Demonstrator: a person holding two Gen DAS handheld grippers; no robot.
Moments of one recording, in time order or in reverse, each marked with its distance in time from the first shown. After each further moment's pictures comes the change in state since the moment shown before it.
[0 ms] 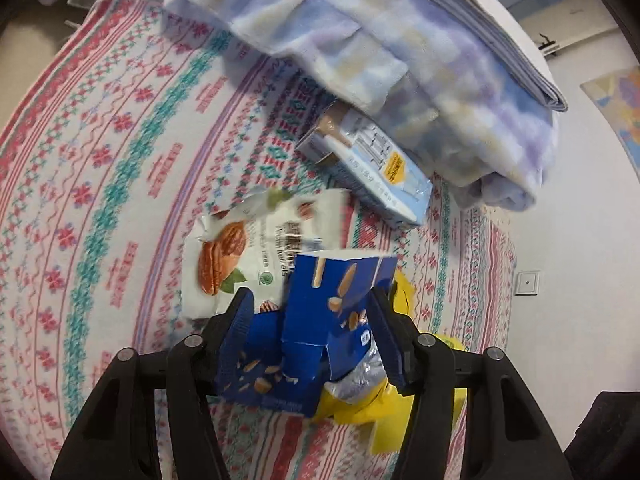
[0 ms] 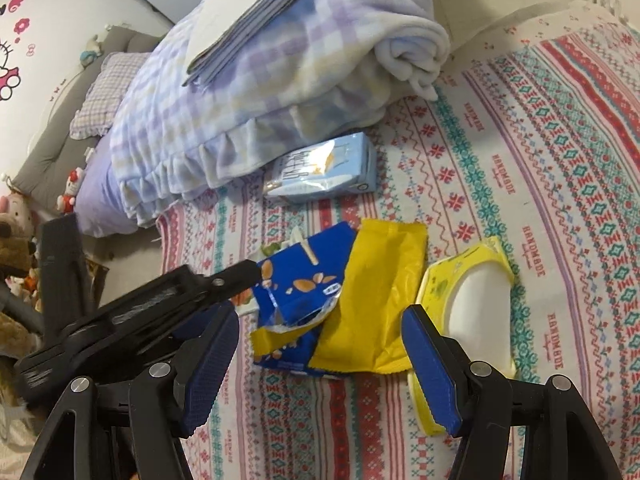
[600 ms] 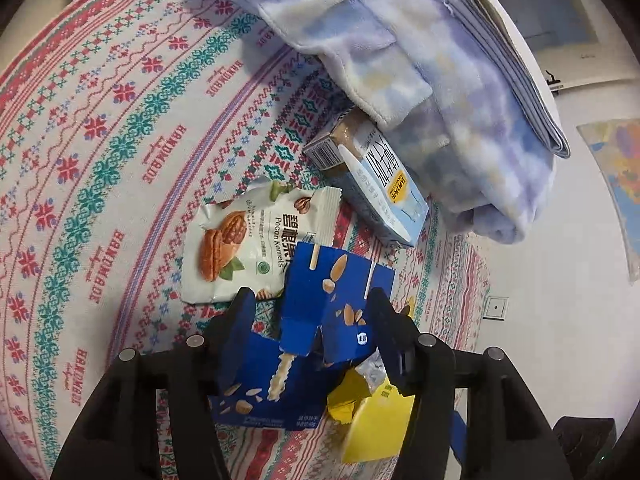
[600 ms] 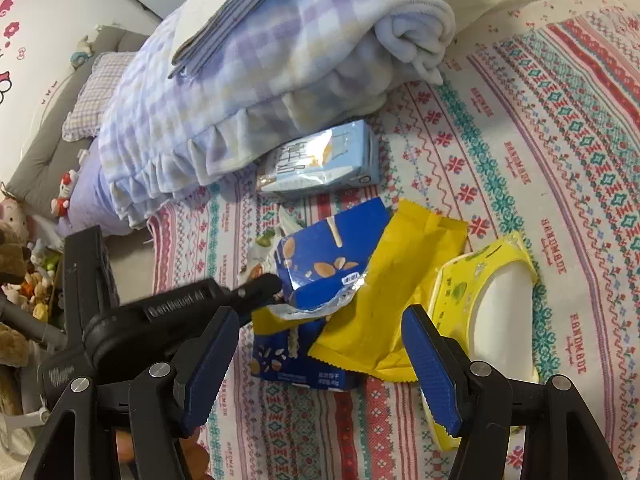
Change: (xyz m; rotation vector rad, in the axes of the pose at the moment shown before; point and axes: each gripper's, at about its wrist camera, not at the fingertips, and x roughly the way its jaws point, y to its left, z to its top) left arm 0.020 0.018 0.005 -0.147 0.026 -0.112; right arm 0.017 0.003 0.002 0.014 0.012 0.001
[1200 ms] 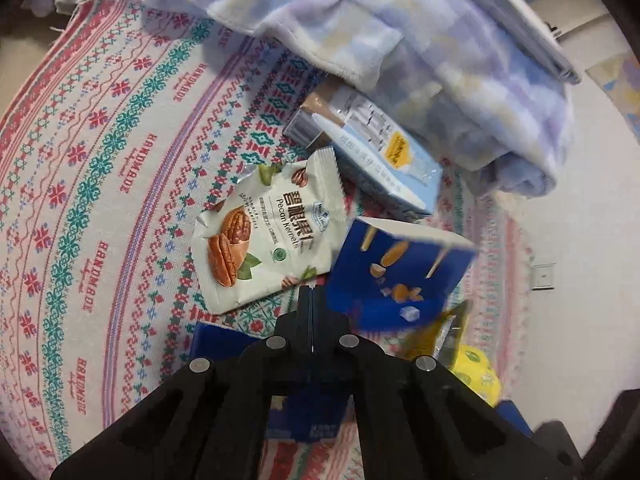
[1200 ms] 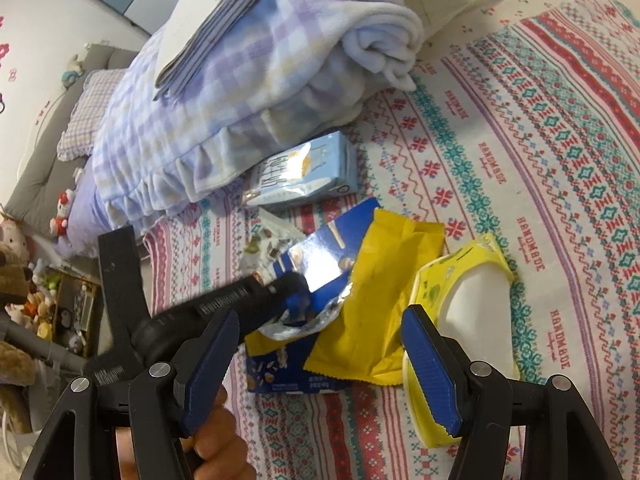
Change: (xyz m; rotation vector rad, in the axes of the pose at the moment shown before) left arm 0.040 -0.042 -0.016 0.167 -0.022 0.150; right arm -0.010 -0.016 0.003 0.071 -0.013 0.002
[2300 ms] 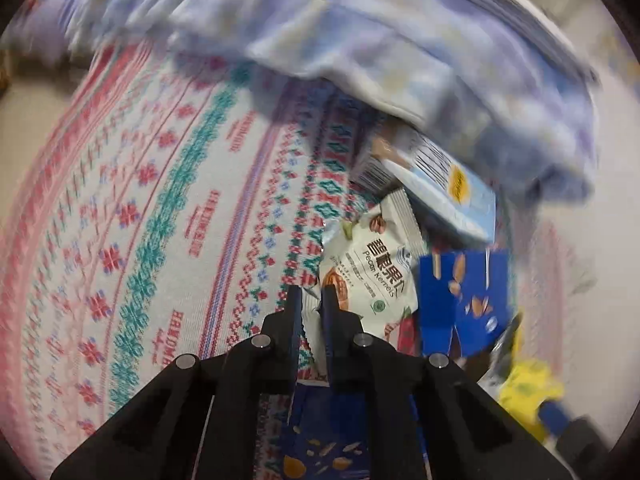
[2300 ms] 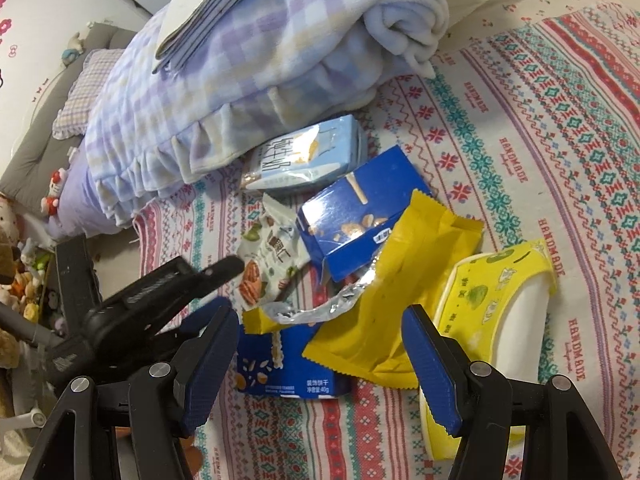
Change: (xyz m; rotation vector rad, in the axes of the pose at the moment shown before) left arm 0.010 0.025 0.014 0.143 -0.113 0.175; right arm 0.025 0.013 -0.002 -0.069 0.026 -0.028
